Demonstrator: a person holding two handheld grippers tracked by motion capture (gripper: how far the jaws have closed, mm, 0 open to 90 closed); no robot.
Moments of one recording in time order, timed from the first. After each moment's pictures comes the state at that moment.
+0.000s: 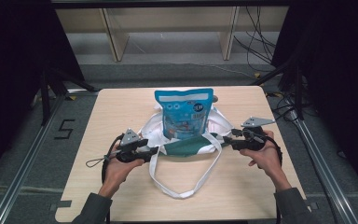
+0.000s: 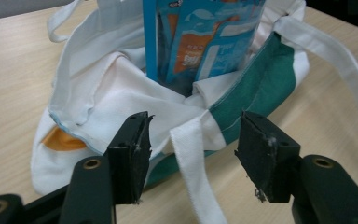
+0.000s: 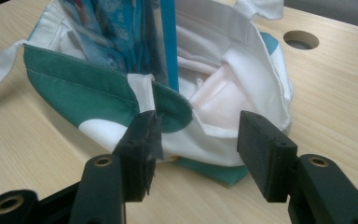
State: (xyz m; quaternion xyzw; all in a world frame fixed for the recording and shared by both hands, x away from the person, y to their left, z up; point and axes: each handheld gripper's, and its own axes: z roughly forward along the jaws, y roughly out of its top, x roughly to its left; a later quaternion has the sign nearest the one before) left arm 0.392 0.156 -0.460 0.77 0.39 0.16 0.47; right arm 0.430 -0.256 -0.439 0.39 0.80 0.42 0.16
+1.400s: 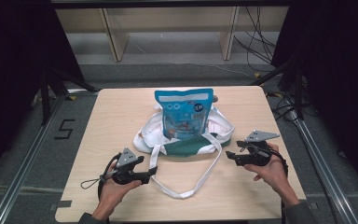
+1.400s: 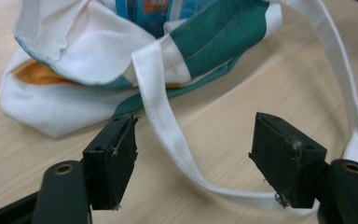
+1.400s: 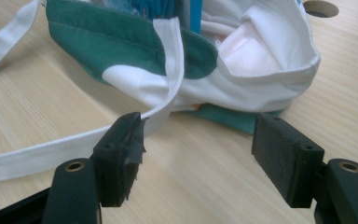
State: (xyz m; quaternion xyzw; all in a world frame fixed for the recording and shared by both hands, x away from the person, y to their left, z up) left arm 0.341 0.162 -0.484 0.79 0.39 0.16 0.45; right arm 0.395 -0.267 -0.456 0.38 0.82 0.40 0.15
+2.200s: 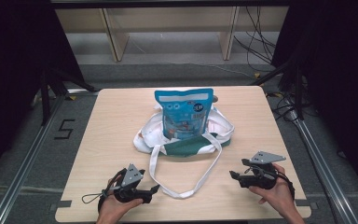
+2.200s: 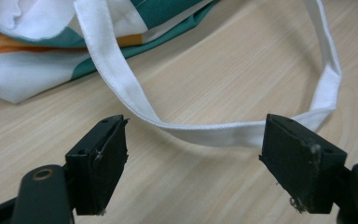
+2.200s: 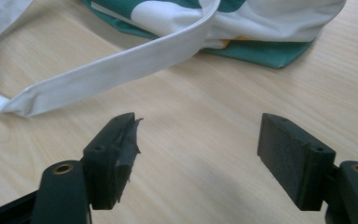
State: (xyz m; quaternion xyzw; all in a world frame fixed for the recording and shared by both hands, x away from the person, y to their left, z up) left arm 0.304 0.152 -0.500 0.82 0.36 0.16 0.42; right arm 0.339 -0.275 -0.480 0.39 0.82 0.39 0.15
